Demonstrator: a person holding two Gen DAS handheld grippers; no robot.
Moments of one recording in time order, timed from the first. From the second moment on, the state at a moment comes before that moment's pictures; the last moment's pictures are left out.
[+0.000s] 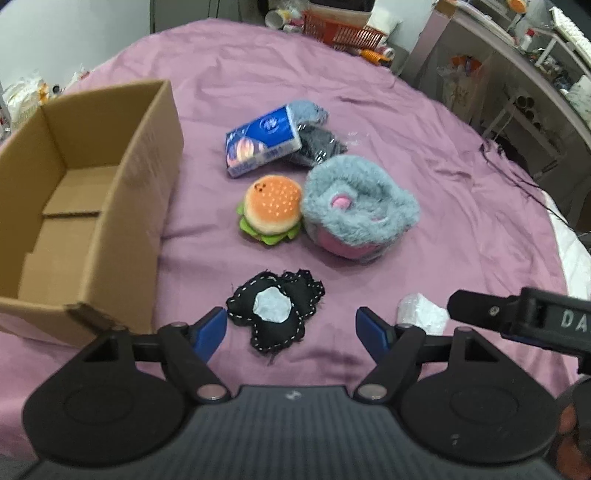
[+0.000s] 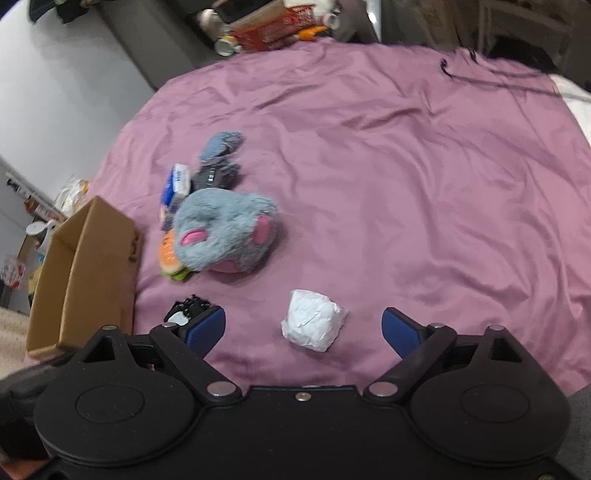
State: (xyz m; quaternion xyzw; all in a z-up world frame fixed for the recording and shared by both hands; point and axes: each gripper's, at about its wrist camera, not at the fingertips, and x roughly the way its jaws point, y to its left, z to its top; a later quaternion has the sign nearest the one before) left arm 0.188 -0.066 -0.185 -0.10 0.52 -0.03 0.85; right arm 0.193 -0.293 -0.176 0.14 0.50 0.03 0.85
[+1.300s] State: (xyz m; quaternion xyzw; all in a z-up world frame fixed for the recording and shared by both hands) left arm 0.189 -0.058 -0.173 -0.13 0.49 -0.01 0.87; right arm 0.200 -0.301 -0.196 0.24 0.48 0.03 0.84
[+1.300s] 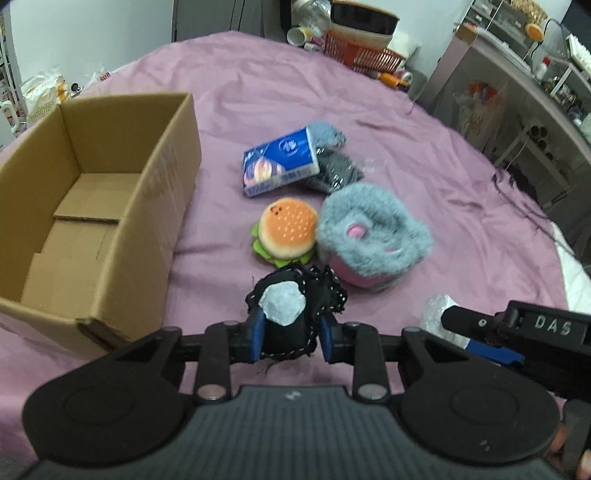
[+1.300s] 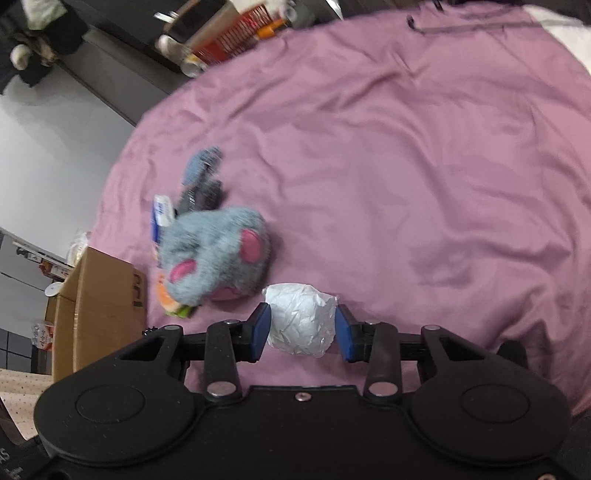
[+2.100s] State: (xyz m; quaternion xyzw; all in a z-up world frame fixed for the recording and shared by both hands) left arm 0.152 -0.028 -0.077 -0.11 0.41 -0.01 0.90; right arm 0.160 -0.264 -0.102 0.18 0.38 0.08 0.90
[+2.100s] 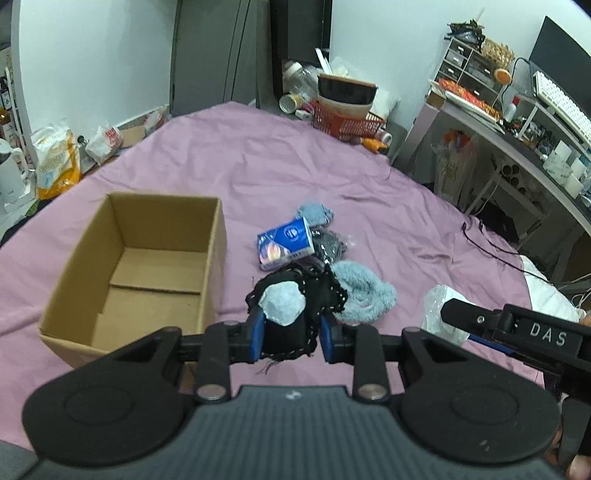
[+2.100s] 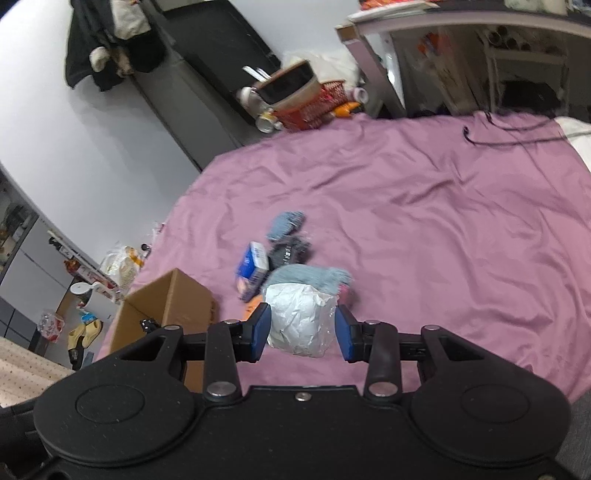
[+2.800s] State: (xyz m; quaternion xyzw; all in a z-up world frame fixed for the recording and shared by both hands) left arm 0.141 0.022 -0.043 -0.10 0.40 0.00 0.91; right arm 0.156 -0.202 -0.056 0.14 0.35 0.14 0.92
